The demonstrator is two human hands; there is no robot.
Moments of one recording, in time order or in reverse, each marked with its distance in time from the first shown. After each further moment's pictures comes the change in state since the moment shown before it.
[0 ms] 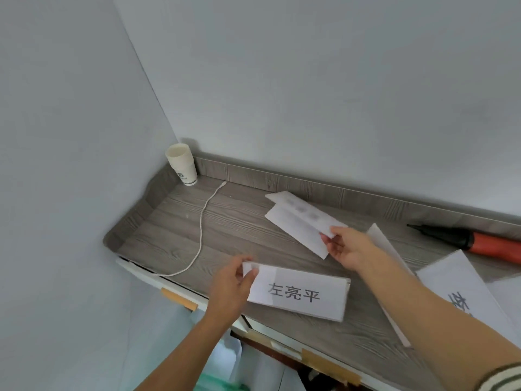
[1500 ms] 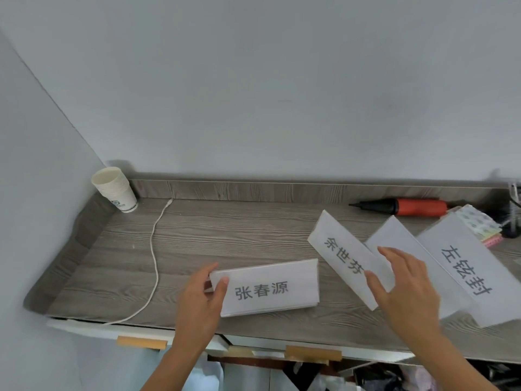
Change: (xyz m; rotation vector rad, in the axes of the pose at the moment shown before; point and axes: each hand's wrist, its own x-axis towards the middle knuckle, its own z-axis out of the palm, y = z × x) left_hand 0.003 0.006 -0.012 -0.006 -0.040 0.083; right_hand -0.129 0.080 -0.120 -1.245 0.913 -1.032
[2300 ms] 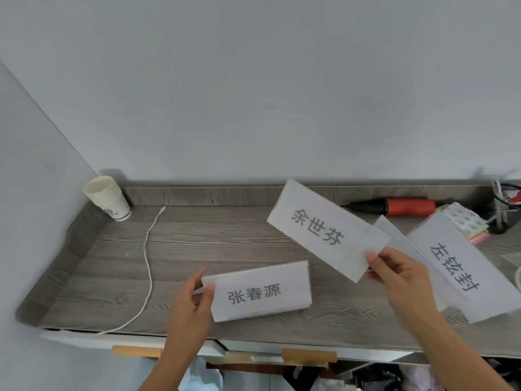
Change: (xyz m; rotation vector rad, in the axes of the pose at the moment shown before) left_hand -0.004 -0.001 0.000 -0.158 -0.046 -0.078; right_hand 0.020 -0.004 -0.023 1.005 -0.163 0.400
